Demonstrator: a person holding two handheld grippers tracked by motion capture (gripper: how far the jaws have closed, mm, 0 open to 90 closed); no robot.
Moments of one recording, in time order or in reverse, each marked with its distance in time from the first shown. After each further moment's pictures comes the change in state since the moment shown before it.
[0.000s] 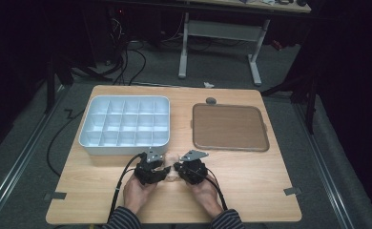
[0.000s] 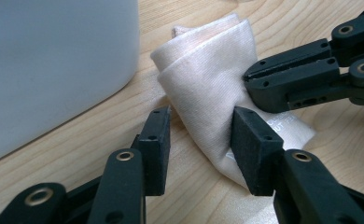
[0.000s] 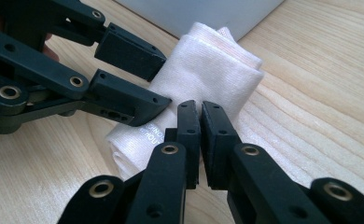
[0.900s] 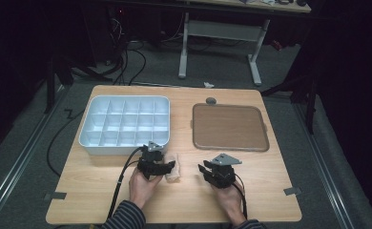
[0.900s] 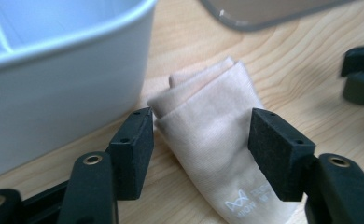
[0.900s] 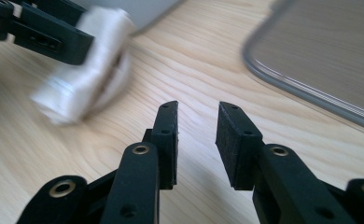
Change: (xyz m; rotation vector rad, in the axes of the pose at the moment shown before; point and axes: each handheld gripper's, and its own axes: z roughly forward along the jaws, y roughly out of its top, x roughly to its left) left arm 0.002 0.023 0.006 0.017 -0.016 -0.140; right arm -0.044 -0.043 -0.059 -0.083 -0.139 0.091
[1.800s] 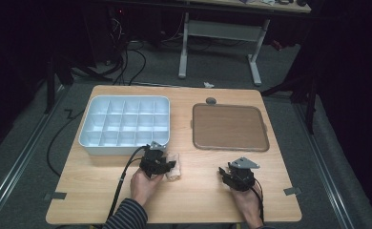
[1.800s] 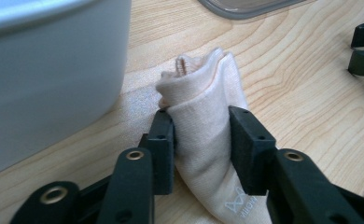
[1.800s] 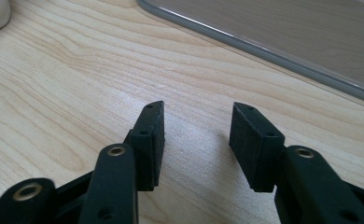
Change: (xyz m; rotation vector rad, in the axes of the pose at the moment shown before) left arm 0.007 0.000 0.010 0.019 -0.081 0.010; right arm -0.046 -0.035 -0.019 0.066 -0.176 0.036
